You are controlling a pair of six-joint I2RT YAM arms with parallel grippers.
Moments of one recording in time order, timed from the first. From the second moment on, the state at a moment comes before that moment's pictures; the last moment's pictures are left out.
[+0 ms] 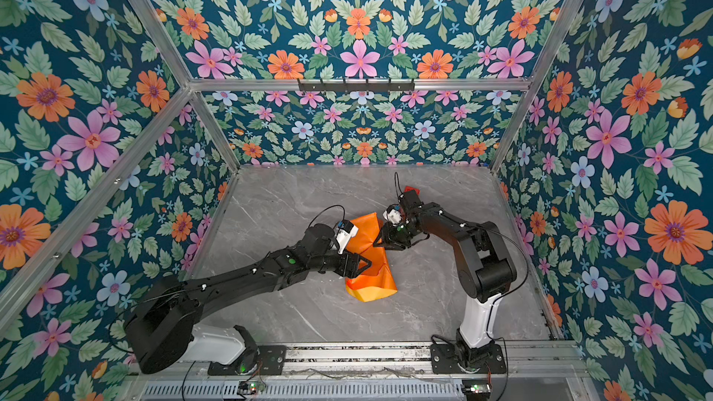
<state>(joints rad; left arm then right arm) -0.82 1.42 0.77 -0.02 0.33 -0.47 0.36 1.85 1.20 -0.60 -0.69 0.39</state>
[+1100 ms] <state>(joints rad) -0.77 1.53 0.76 0.15 0.43 -0.49 0.36 1.71 1.09 -0.62 -0.64 0.45</state>
